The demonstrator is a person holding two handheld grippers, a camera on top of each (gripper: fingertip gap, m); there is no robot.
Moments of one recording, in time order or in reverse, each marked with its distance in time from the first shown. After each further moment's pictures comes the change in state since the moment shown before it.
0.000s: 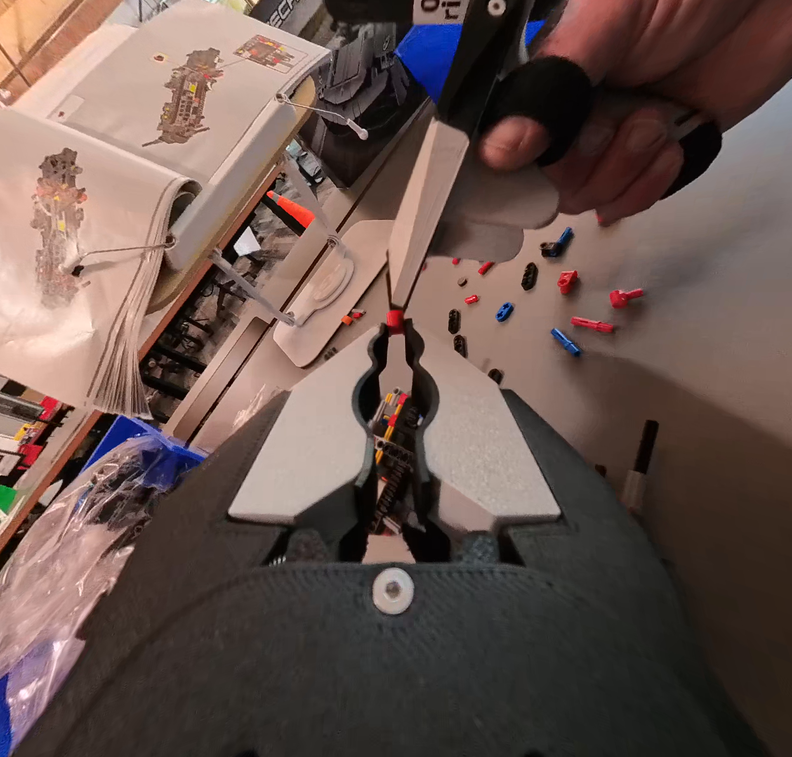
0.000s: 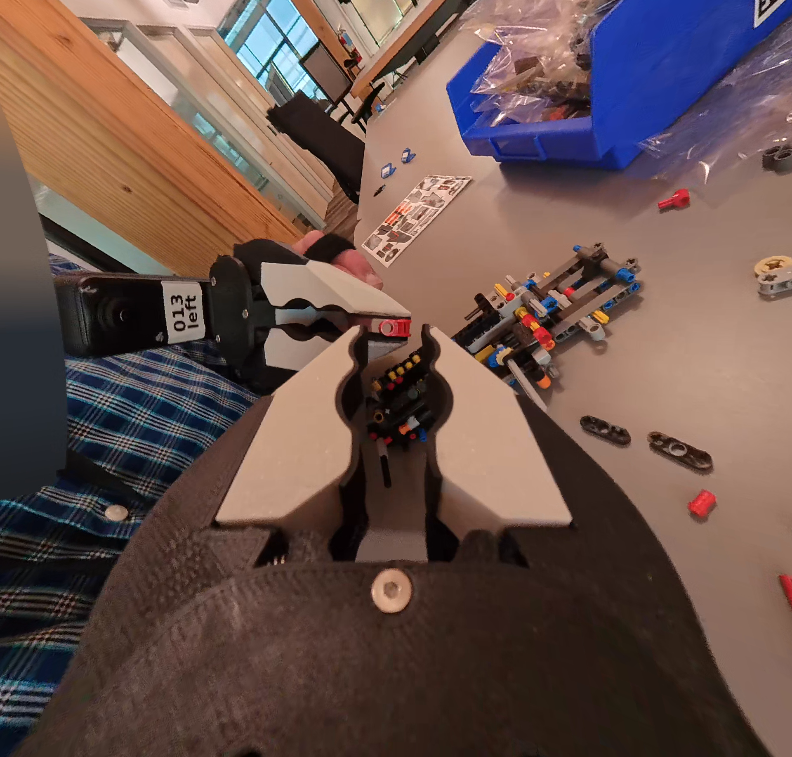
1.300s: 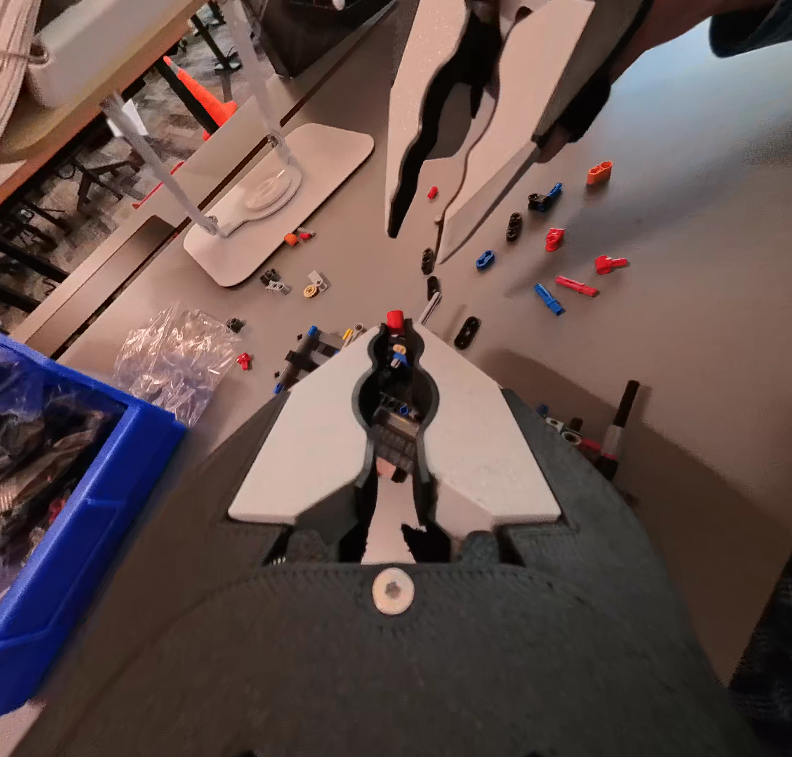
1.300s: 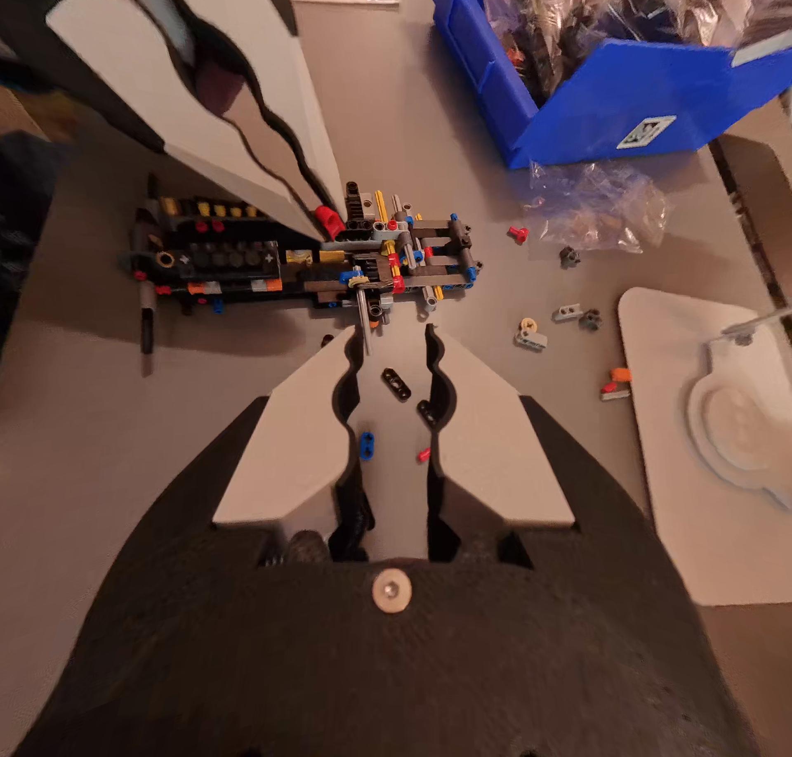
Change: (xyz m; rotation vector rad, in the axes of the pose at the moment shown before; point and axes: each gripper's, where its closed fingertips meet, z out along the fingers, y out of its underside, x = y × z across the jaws) left arm 0.004 0.041 0.001 -0.149 0.159 -0.260; right arm 0.059 0.015 -0.013 -0.422 0.374 -0.841
